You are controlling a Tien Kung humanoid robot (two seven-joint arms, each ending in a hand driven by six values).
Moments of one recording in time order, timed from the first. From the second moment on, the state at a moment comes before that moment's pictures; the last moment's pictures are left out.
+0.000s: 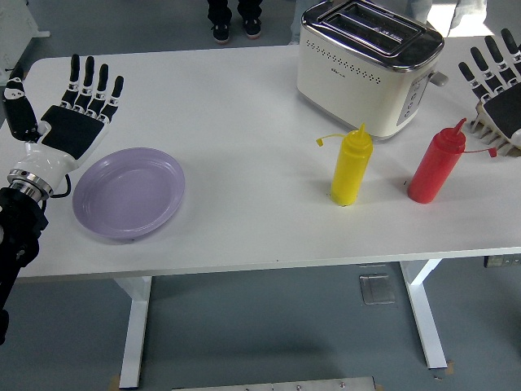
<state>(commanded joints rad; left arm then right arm) -0.31 0.35 -1.32 -1.52 -0.44 0.09 0.07 0.26 -0.38 1.53 1.51 -0.01 -0.10 -0.09</state>
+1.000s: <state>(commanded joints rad) -0.25 0.39 -1.37 -1.56 -0.30 0.09 0.04 0.29 -0.48 1.51 1.49 -0.41 -0.10 -0.03</state>
